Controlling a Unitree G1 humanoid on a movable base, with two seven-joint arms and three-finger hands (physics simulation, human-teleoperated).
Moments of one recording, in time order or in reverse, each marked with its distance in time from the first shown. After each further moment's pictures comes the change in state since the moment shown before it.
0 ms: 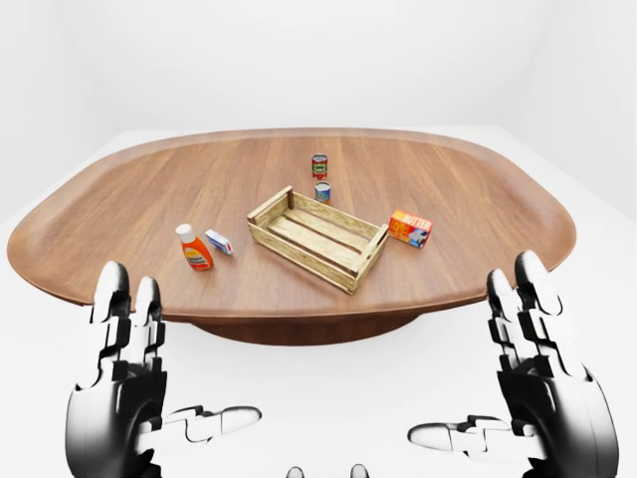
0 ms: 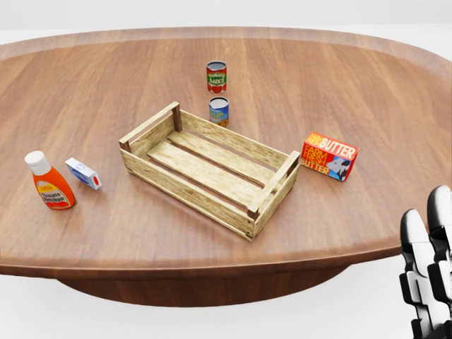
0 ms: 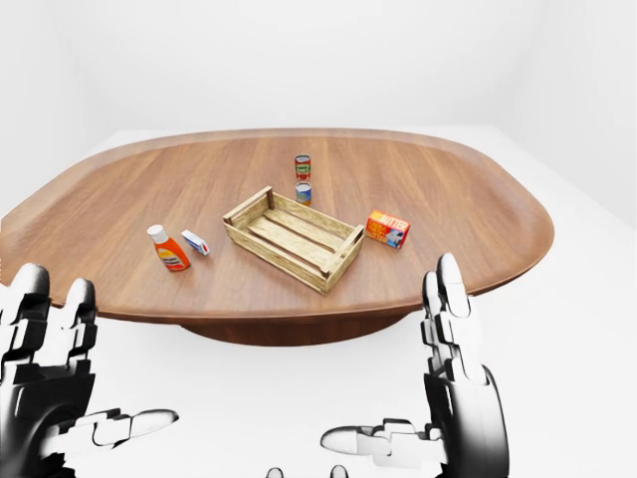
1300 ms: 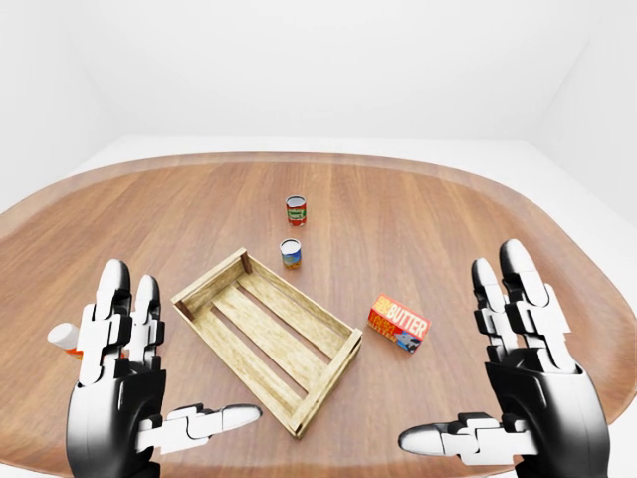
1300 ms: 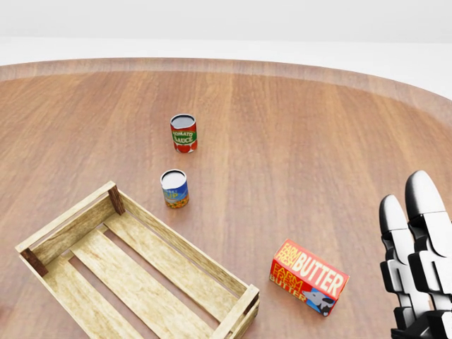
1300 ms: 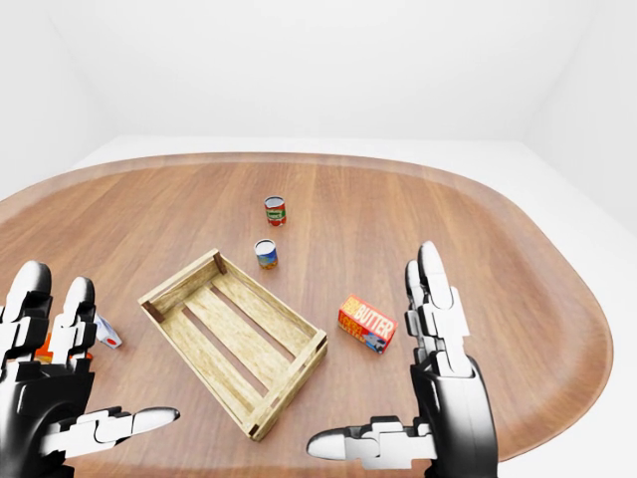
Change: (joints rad) left arm -0.015 -0.023 0.019 -0.012 0.034 0.017 -0.027; right arm -0.061 -0.038 0.048 -0.036 -0.005 0.037 0.017
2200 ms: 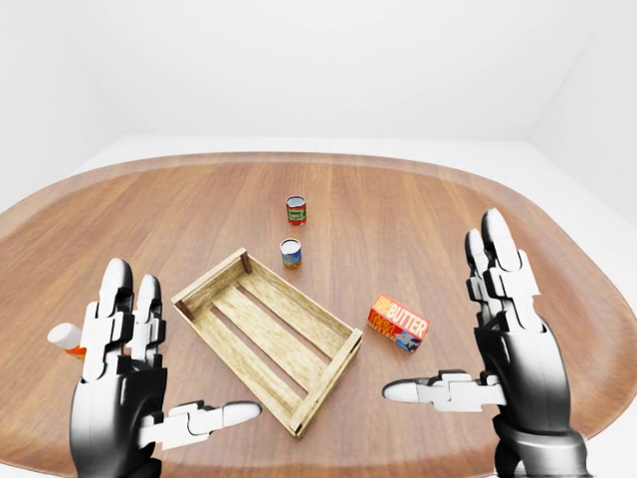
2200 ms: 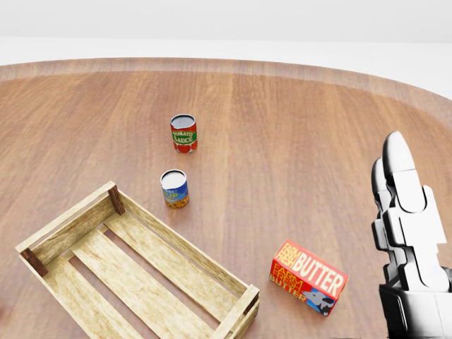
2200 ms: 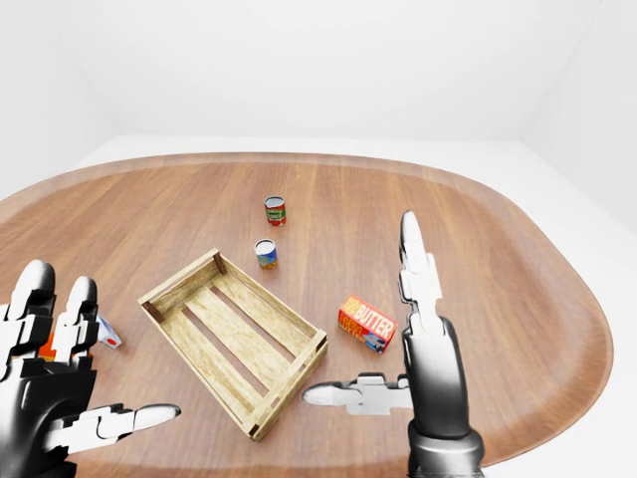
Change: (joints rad) left arm -0.016 0.002 0.005 0.009 0.003 0.016 0.003; right arm -0.231 0.017 0.027 0.041 -0.207 0.138 -0.028
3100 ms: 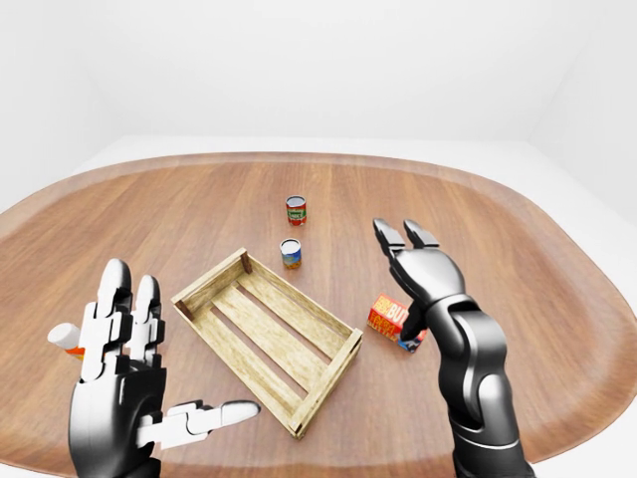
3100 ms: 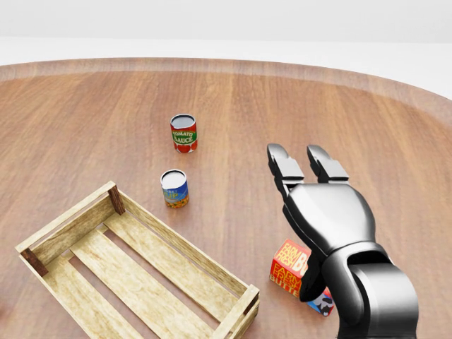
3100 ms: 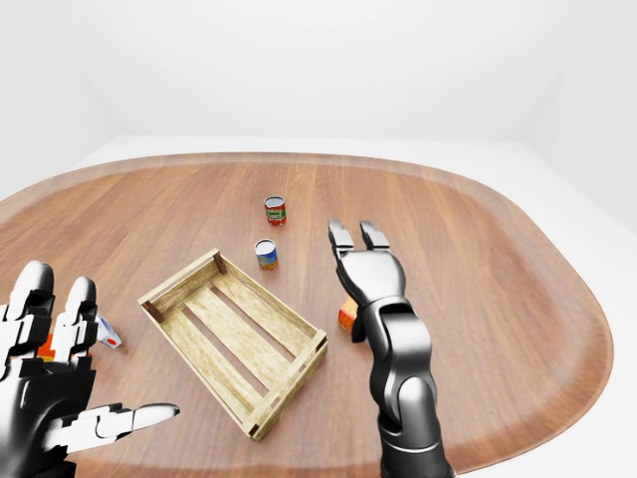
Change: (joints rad) left arm -0.005 -0.001 0.011 0.007 -0.008 0.001 -0.002; right arm -0.626 0.071 -0.117 0.546 -1.109 0.000 0.681
